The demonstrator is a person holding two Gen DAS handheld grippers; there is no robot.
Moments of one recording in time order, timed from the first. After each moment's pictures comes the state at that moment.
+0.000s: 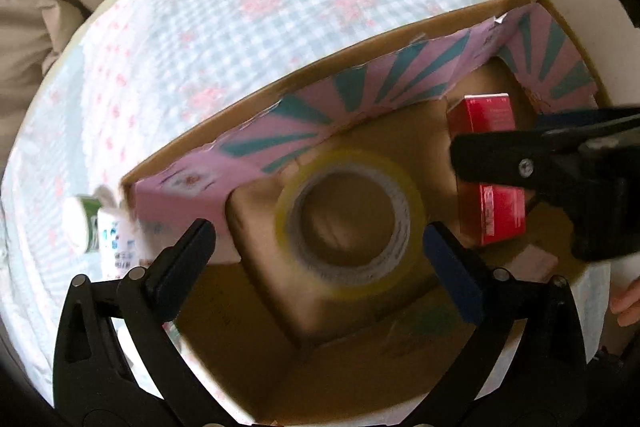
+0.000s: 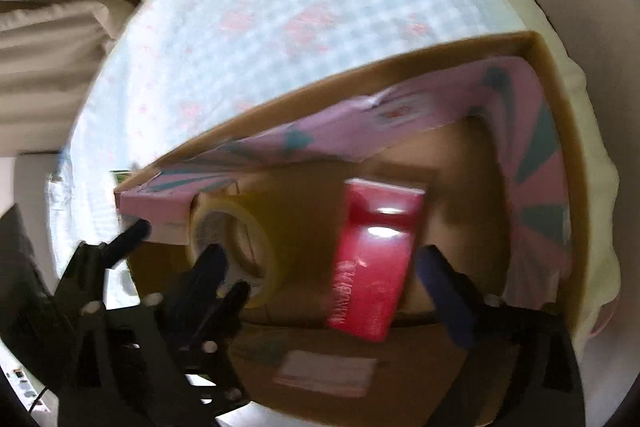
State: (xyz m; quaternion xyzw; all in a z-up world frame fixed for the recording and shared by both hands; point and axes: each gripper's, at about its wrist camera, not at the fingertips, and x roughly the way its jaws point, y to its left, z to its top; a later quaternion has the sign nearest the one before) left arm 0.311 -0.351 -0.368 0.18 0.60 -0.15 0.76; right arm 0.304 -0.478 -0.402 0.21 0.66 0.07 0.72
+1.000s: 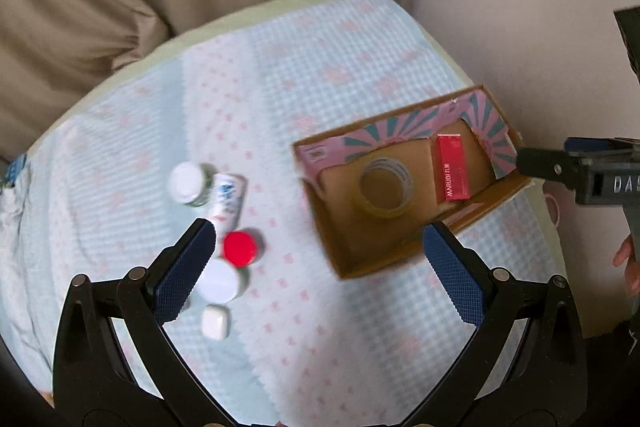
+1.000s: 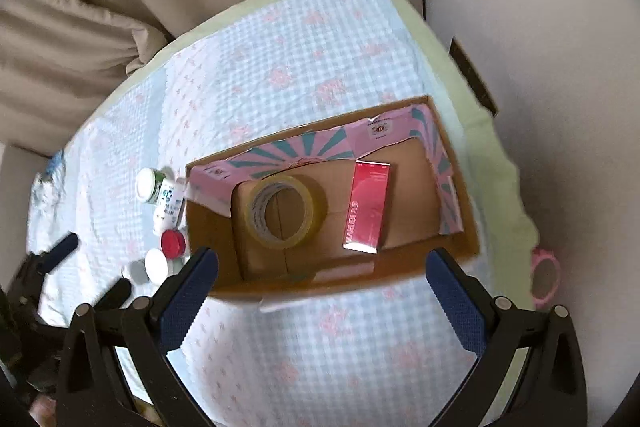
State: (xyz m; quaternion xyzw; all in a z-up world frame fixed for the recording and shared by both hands) left arm 0.221 -0.229 -0.191 0.11 0.51 -0.13 0.84; right arm 0.203 -0.436 -0.257 0.13 0.58 0.00 0.81
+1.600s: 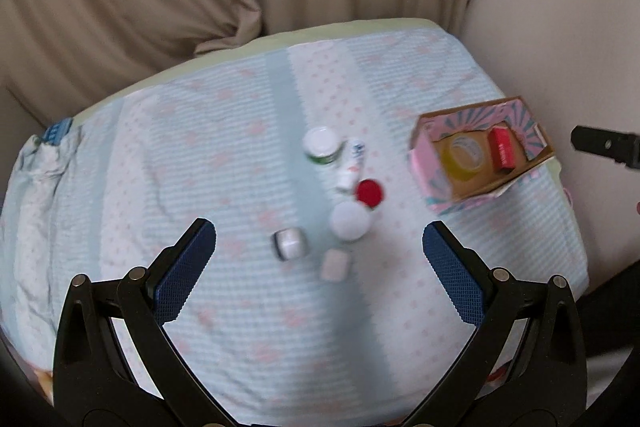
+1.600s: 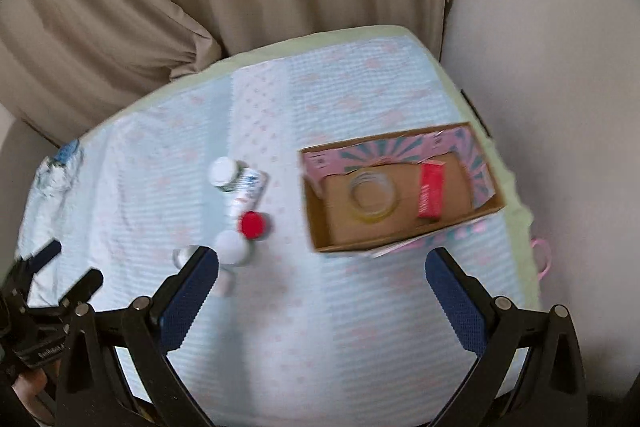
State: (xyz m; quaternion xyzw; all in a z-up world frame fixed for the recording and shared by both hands) left arm 0.137 0.011 -0.131 0.08 0.48 -0.09 0.87; right arm 0.111 -0.262 -0.167 0.10 0.50 -0.02 0.86
